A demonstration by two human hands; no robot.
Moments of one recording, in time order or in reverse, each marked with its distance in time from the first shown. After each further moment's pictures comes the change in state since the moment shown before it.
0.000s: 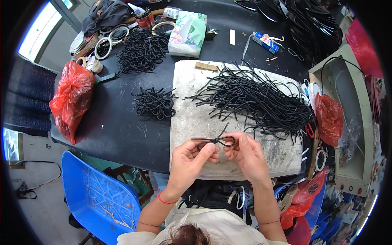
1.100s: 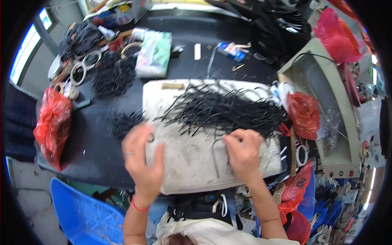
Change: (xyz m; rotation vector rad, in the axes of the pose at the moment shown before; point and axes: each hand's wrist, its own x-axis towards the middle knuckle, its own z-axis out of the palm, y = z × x) left_hand 0.026 0.033 -0.009 1.025 0.319 0.825; right_hand -0.002 -0.012 -0.050 -1.490 0.470 -0.818
